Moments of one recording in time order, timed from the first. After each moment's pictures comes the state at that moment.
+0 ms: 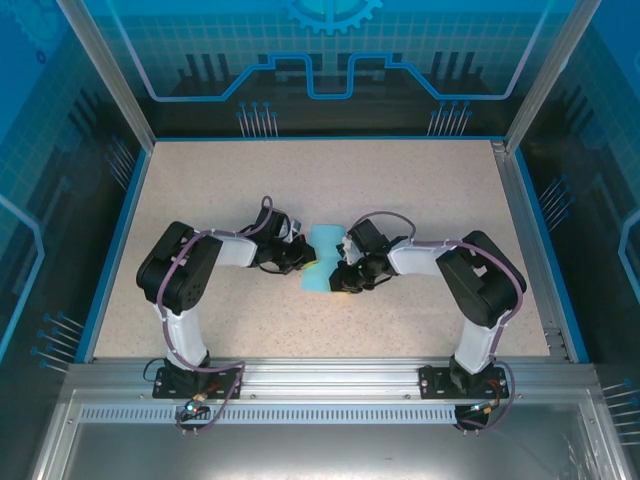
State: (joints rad) left arm -0.38 1.89 0.86 0.09 0.62 -0.88; right arm 0.62 1.81 0.90 -0.25 -0.56 0.60
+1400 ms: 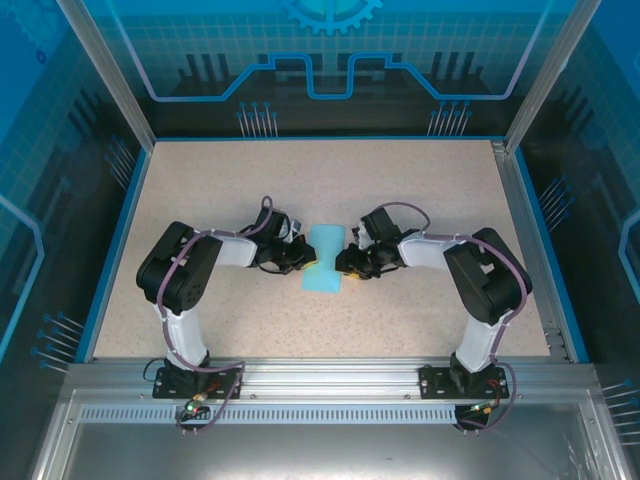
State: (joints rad) left arm -0.38 1.88 0.86 0.09 0.62 -0.88; right arm 0.52 1.81 0.92 -0.19 -0.52 0.72
